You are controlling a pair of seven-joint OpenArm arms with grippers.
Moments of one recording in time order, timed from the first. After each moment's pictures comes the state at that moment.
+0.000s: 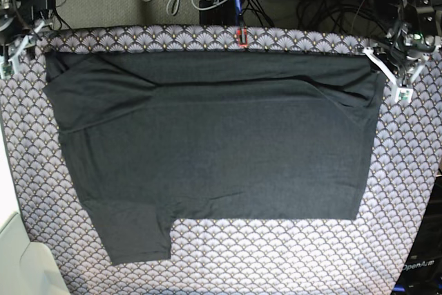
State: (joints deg) left arm 19.8 -21.1 -21.2 97.5 -17.4 -14.3 53.9; right arm -27.3 15.8 42.6 99.5 2.1 40.1 -34.4
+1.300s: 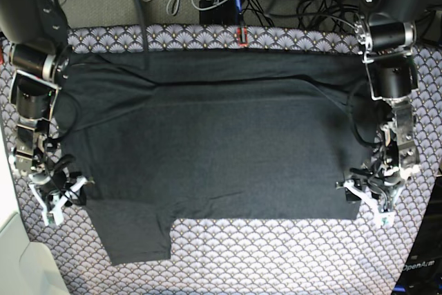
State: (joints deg) left arm -27.6 -16.5 -10.9 56.1 -7.5 -14.0 34.6; right arm 35.8 19.3 18.7 33.0 -10.3 32.4 -10.8
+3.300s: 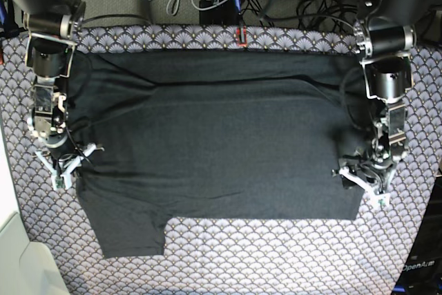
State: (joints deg) left arm -29.5 -16.2 -10.9 39.8 -7.5 -13.7 20.9; right arm 22.1 16.8 15.1 42.4 -9.9 21.9 -4.7
